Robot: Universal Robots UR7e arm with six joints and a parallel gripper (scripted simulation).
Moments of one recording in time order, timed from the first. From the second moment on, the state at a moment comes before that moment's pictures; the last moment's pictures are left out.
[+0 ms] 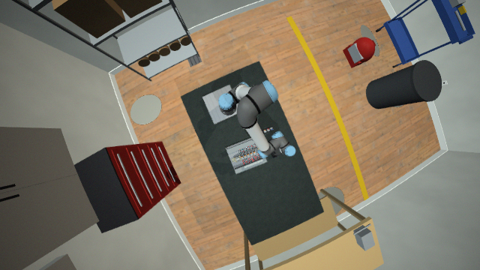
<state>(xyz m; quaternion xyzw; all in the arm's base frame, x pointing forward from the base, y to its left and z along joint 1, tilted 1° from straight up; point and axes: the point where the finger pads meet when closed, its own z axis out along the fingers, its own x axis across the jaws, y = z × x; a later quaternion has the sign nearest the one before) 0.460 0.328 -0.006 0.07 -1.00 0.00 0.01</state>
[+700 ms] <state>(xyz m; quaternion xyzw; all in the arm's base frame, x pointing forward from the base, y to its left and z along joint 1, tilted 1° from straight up) 0.460 0.328 -0.003 0.07 -1.00 0.00 0.01</state>
